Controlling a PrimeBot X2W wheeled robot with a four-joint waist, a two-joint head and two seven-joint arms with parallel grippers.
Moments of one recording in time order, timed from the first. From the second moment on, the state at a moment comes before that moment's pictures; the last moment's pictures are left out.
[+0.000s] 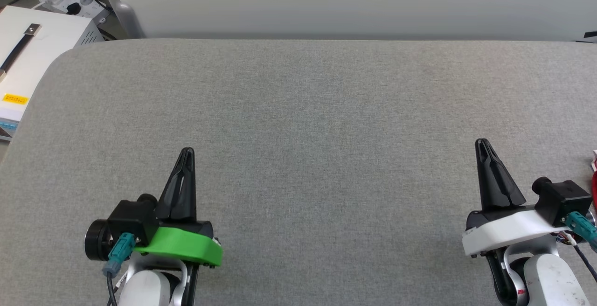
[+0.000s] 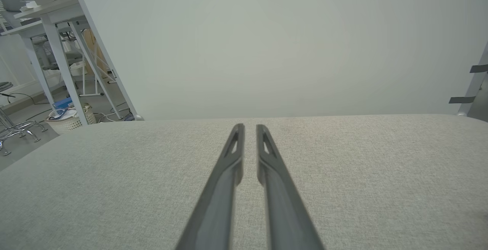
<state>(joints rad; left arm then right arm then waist) -0.09 0.06 -0.03 0.07 -0.15 -0.11 -0.25 -0.12 -0.09 0.04 0.09 0.24 0.13 -0.22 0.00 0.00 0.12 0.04</state>
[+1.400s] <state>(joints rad) -0.07 0.06 -0.02 0.05 -0.11 -0.08 -0.17 -0.09 -0.08 0.03 0.07 0.17 0.13 -0.15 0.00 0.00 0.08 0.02</state>
